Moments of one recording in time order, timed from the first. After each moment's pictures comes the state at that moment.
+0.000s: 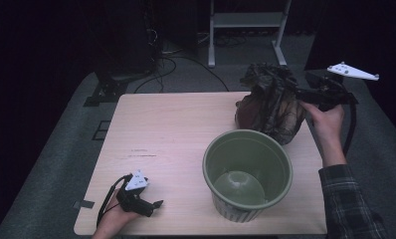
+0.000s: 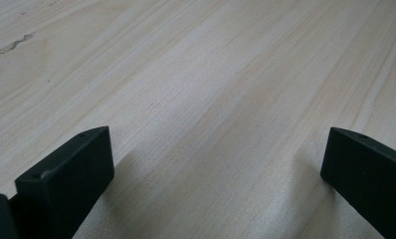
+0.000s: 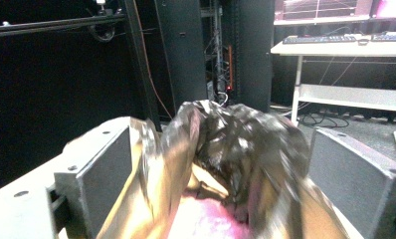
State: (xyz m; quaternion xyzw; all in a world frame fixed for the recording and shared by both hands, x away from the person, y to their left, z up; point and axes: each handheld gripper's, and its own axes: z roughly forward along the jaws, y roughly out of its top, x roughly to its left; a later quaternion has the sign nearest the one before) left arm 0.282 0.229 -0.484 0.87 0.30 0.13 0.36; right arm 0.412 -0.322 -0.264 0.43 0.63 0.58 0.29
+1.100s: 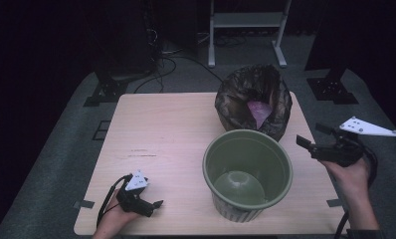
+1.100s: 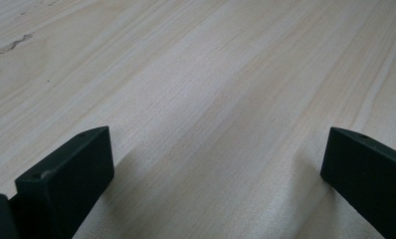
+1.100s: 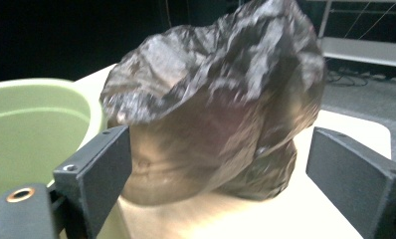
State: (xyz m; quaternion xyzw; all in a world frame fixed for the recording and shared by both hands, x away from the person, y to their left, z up) left arm 0.282 0.229 -0.484 0.87 0.30 0.13 0.36; right arm 0.303 -0.344 -0.330 0.42 0.70 0.53 0.24
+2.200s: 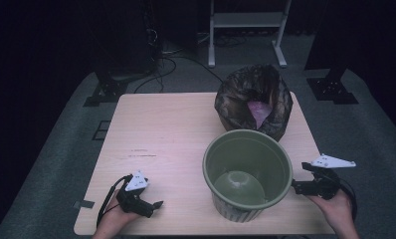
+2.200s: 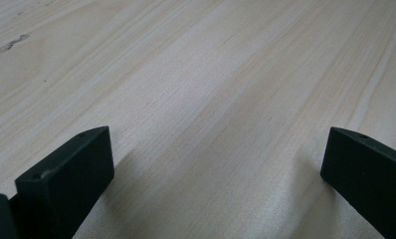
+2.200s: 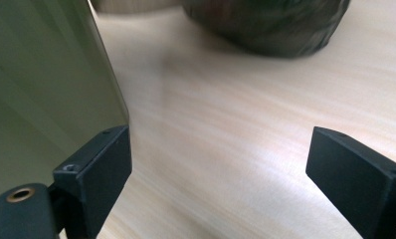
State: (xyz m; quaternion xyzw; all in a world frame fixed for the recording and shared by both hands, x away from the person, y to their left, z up) left arm 0.281 0.229 -0.484 0.87 0.30 0.13 0.36; right arm 0.283 -0.331 -0.440 0.45 0.77 0.40 0.18
